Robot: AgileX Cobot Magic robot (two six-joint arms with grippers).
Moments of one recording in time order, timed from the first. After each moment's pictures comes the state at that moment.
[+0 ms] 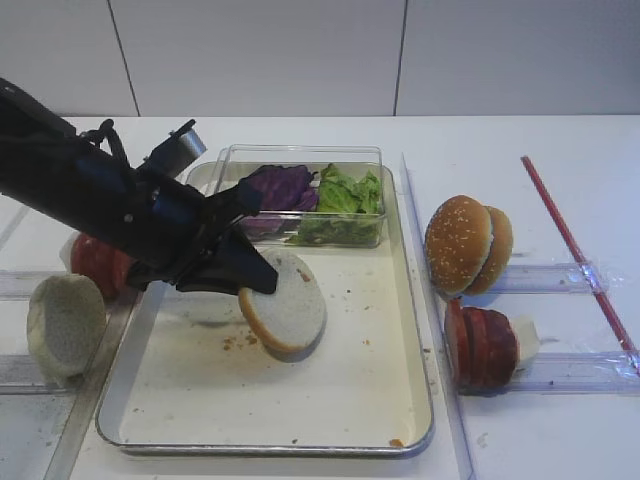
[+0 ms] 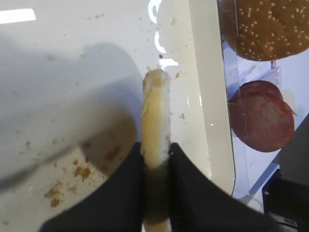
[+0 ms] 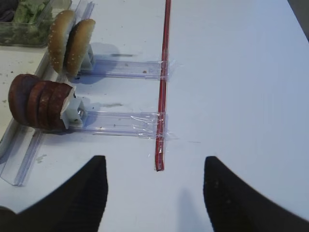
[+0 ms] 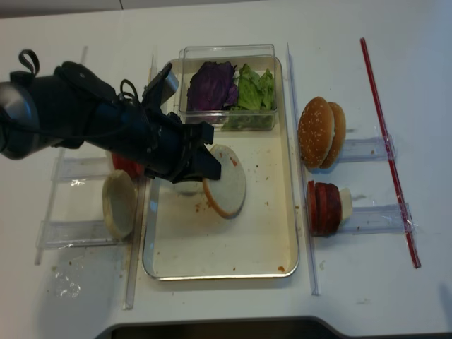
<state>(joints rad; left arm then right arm) -0.28 1.70 -0.96 -1.08 0.90 0.59 -0.01 -0.02 -0.47 0.11 1.14 -0.05</state>
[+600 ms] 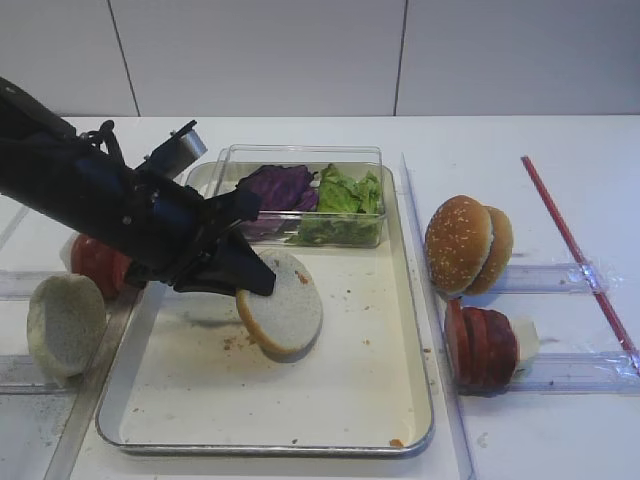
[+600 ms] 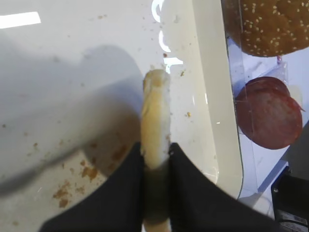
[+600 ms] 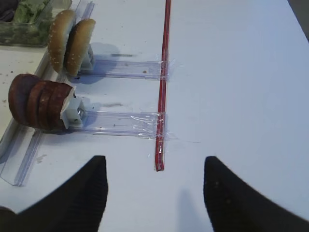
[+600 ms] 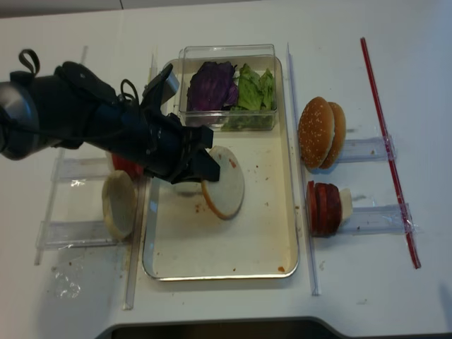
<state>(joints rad) -0.28 1.70 -0.96 -1.06 0.89 0.61 -0.01 -0.02 -0.47 0.11 1.14 -0.05</state>
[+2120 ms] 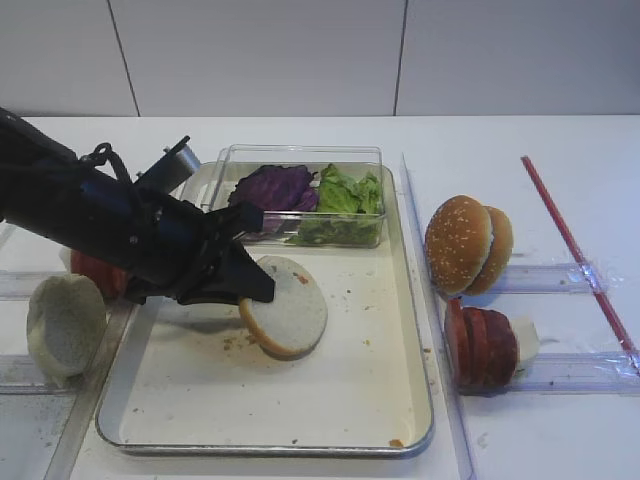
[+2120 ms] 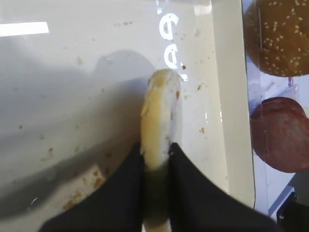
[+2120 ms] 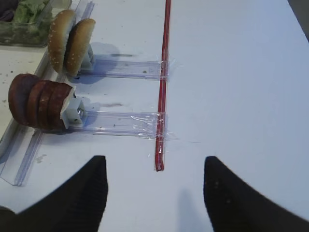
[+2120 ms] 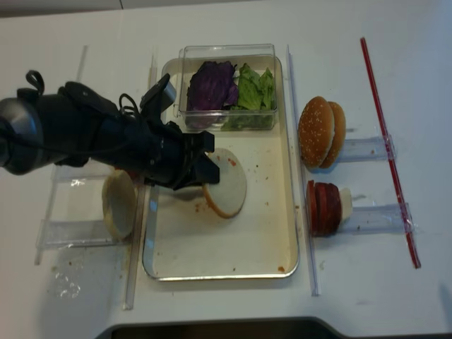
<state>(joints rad) -0.30 1.70 -0.89 -1.17 0.78 0.66 -0.01 -0.02 -0.47 0.11 1.14 -0.05</state>
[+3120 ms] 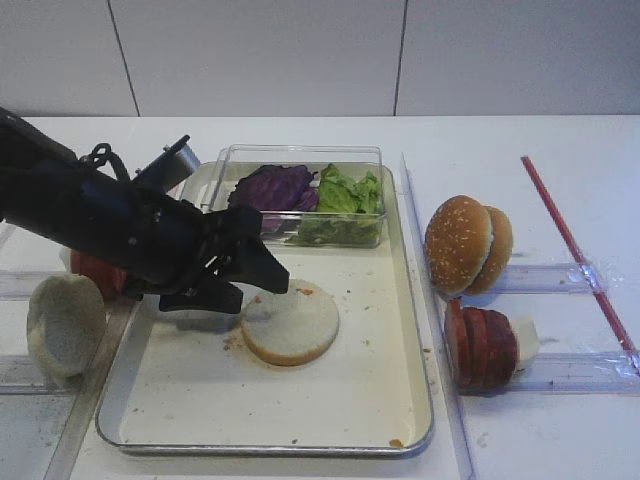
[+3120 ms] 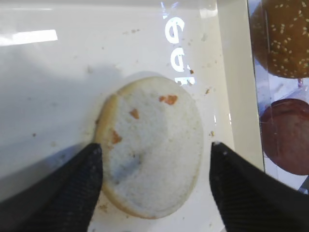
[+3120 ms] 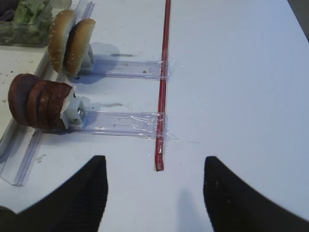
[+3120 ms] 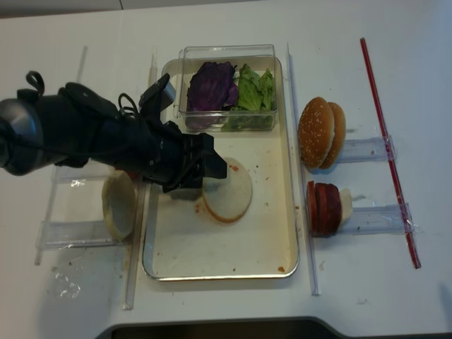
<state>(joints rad) -0.30 1.70 -0.89 -1.16 0.76 0.68 -0.01 -0.02 -0.47 0.11 1.14 -0.05</state>
